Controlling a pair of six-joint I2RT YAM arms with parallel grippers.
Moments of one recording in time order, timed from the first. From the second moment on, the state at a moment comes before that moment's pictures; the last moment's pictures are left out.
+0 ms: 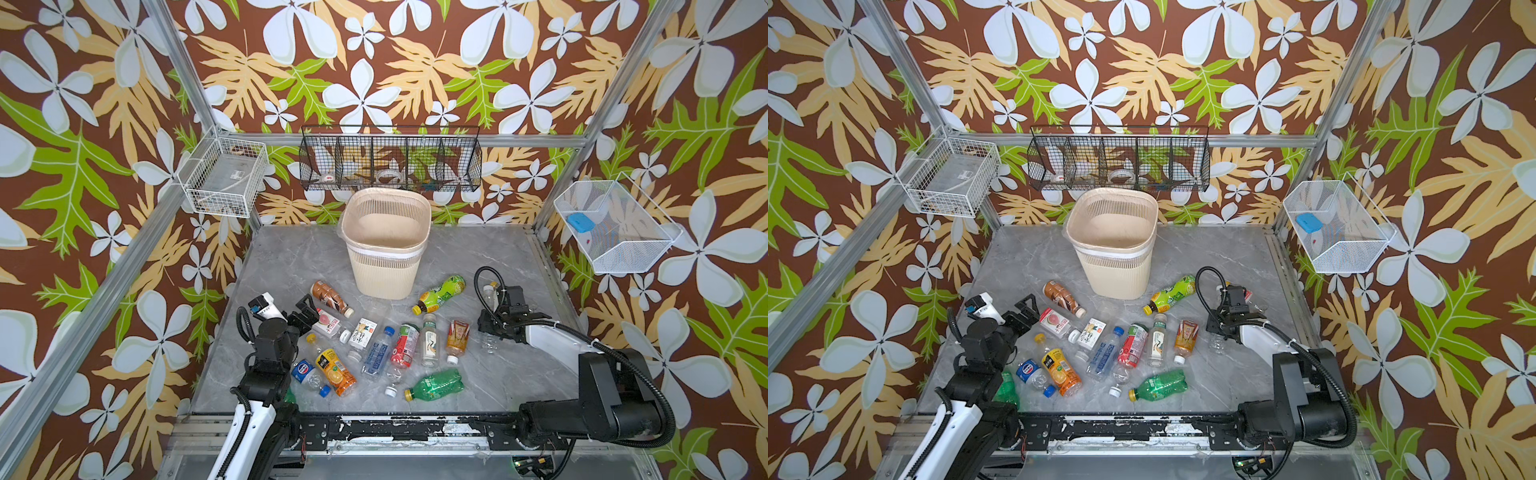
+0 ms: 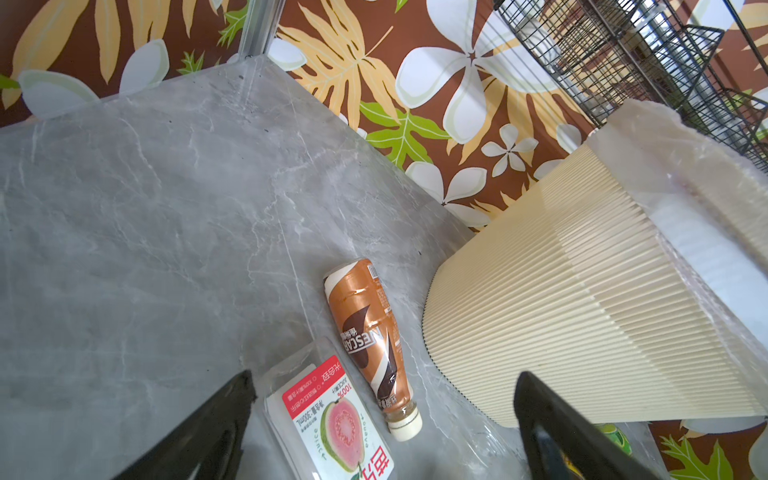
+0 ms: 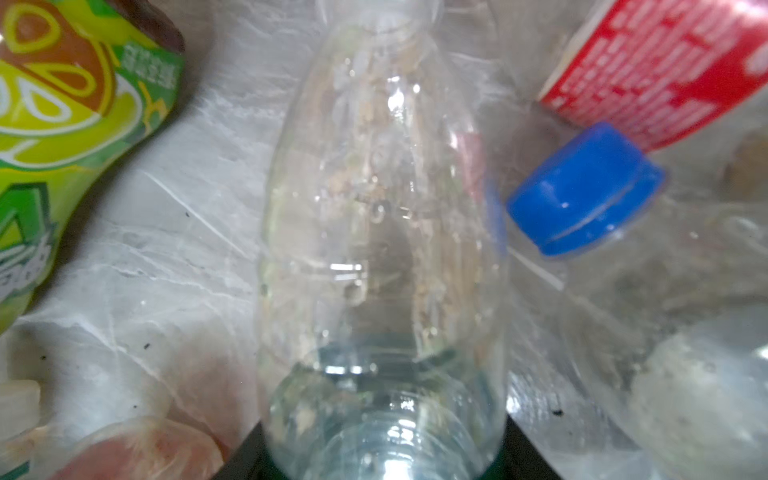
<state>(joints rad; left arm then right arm) -0.10 0.52 0.34 -0.12 -0.16 -0.72 0.10 1.38 0.62 -0.28 -0.01 0.34</state>
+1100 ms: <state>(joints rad) -0.10 0.32 0.31 -0.36 -0.16 -0.86 0.54 1.90 2.13 -0.35 0.01 0.17</state>
